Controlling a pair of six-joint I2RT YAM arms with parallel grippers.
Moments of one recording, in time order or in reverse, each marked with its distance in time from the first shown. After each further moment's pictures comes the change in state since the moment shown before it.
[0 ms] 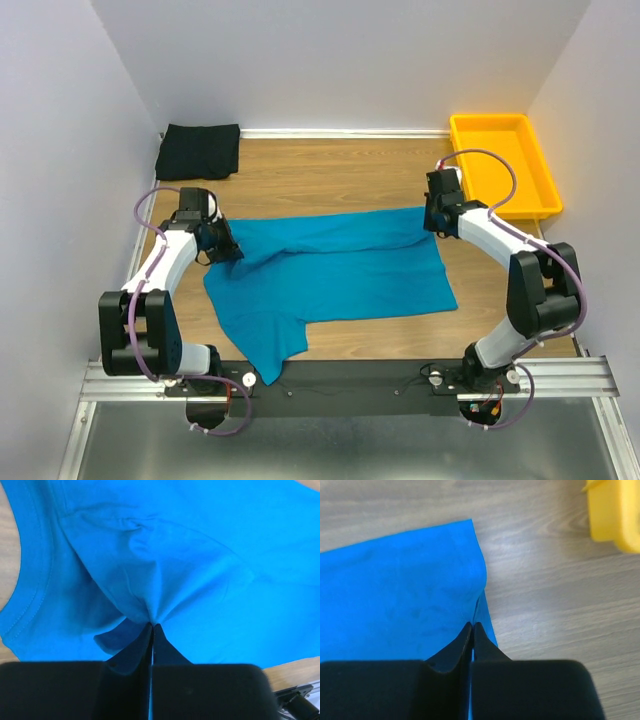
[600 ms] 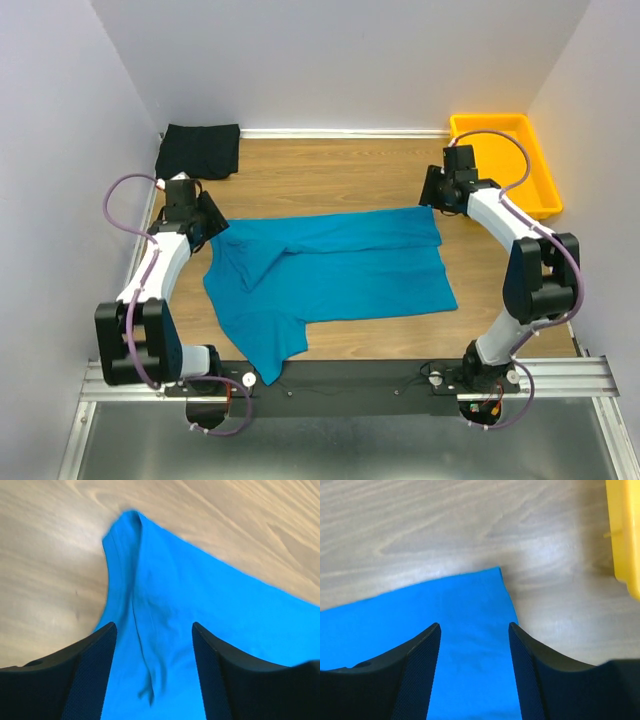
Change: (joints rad) left arm 0.052 -0.075 0.001 0.167 -0.284 -0.054; right arm -0.087 0.077 0.186 -0.072 -0.201 0.065
